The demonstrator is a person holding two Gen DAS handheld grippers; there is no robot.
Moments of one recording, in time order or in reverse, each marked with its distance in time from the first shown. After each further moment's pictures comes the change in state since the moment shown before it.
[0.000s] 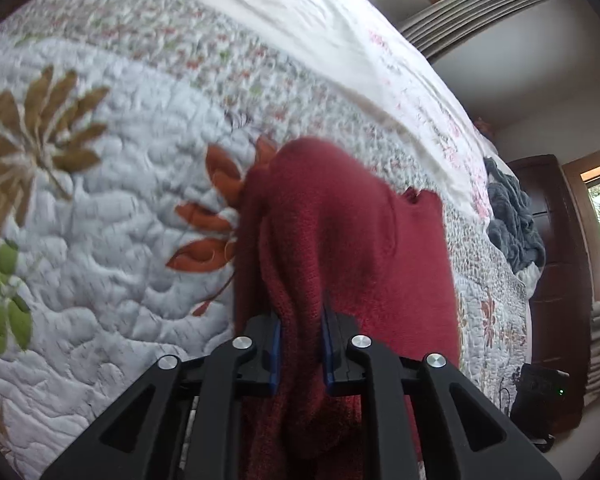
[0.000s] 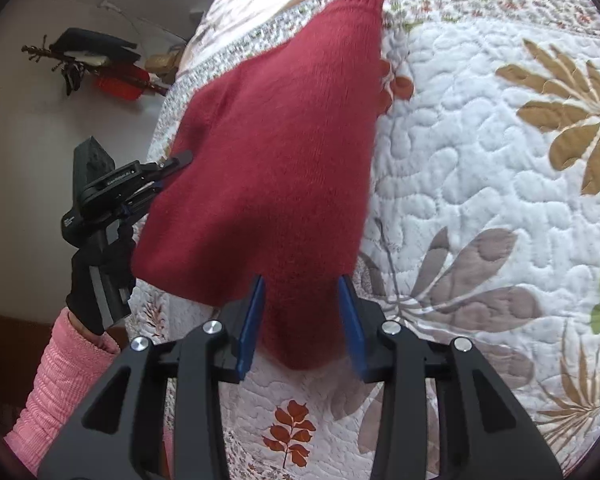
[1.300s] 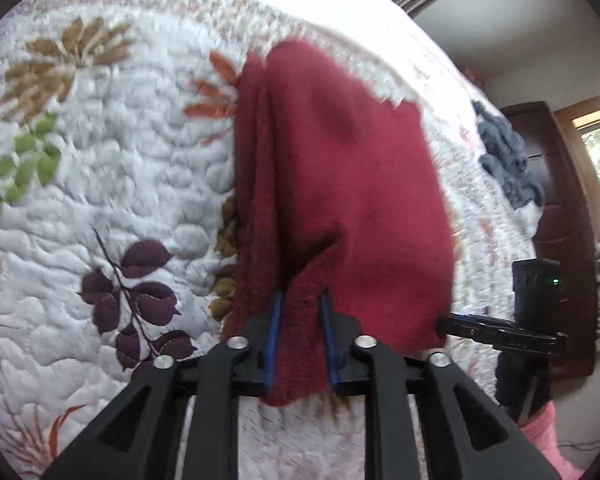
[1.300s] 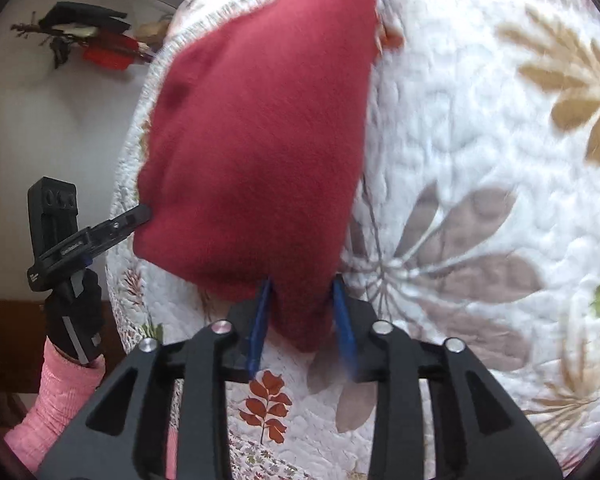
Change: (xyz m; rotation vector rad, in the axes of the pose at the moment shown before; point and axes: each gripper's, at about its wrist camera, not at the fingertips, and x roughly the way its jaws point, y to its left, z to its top) left arm -0.048 -0.007 -0.085 0.106 0.104 0.009; right arm 0.002 -0.003 -0.009 -0.040 0.088 -0.040
